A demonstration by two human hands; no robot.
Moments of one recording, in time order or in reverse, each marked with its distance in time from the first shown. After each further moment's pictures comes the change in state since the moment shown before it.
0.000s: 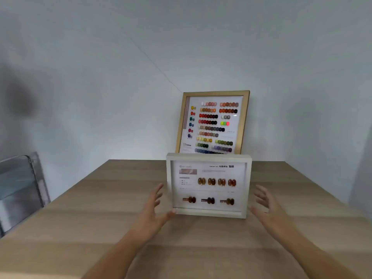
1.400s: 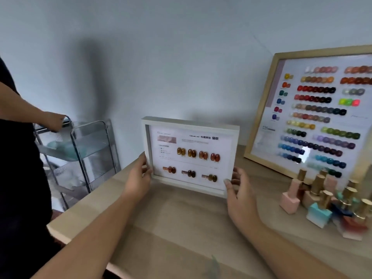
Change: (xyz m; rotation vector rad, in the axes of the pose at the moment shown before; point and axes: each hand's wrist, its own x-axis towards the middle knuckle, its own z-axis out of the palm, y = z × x) left_hand 0.069 -0.118 -0.186 0.178 0.464 -0.073; right_hand 0.051 -0.071 0.280 0.161 -0.129 -0.311
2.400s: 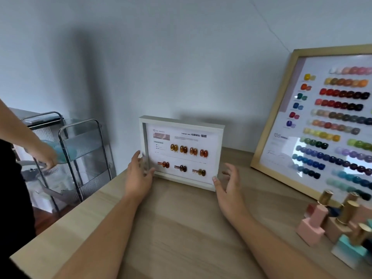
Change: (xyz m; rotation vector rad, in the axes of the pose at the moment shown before) left_hand 0.065 -0.036 0.029 0.082 0.144 -0.146; right_hand 0.072 0.034 0.050 -0.036 -0.100 0.081
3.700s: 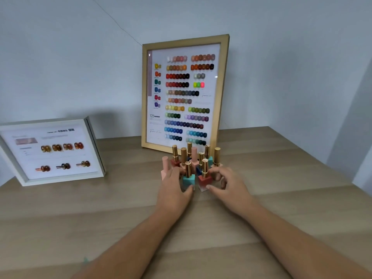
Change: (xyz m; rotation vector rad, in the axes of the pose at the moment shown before) left_hand -0.266 0.189 0.202 0.105 -0.537 0.457; right_hand -0.147 0.051 -0.289 -0.312 0.077 0.075
